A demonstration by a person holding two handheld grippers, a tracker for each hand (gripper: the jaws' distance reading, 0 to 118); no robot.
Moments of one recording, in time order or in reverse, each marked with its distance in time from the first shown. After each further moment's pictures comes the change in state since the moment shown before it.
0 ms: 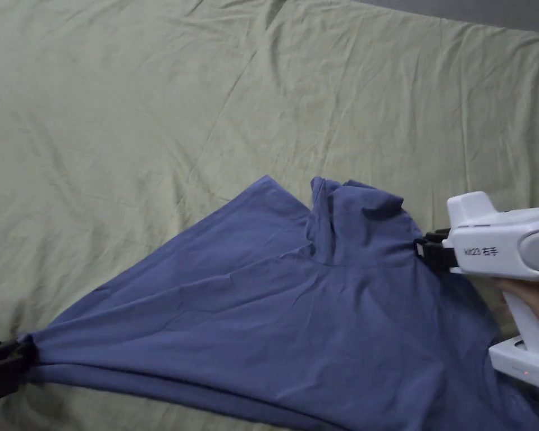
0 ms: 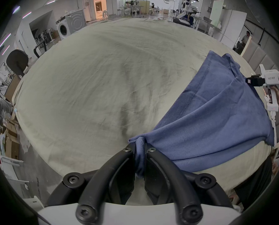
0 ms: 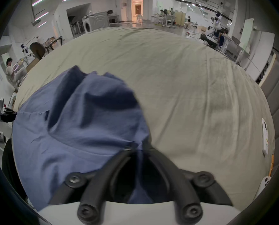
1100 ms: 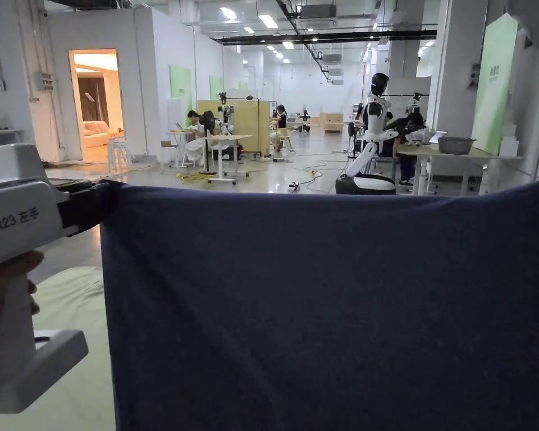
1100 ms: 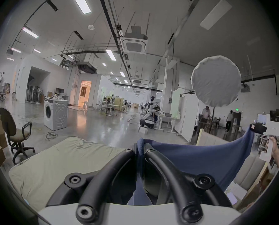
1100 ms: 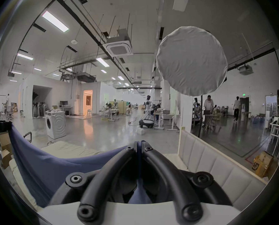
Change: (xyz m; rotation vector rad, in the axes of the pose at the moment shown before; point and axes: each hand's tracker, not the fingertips) left arm 0.035 0.196 0.385 1.029 -0.314 -0.004; right arm -0.031 0.021 0.565 0.970 -0.617 -0.226
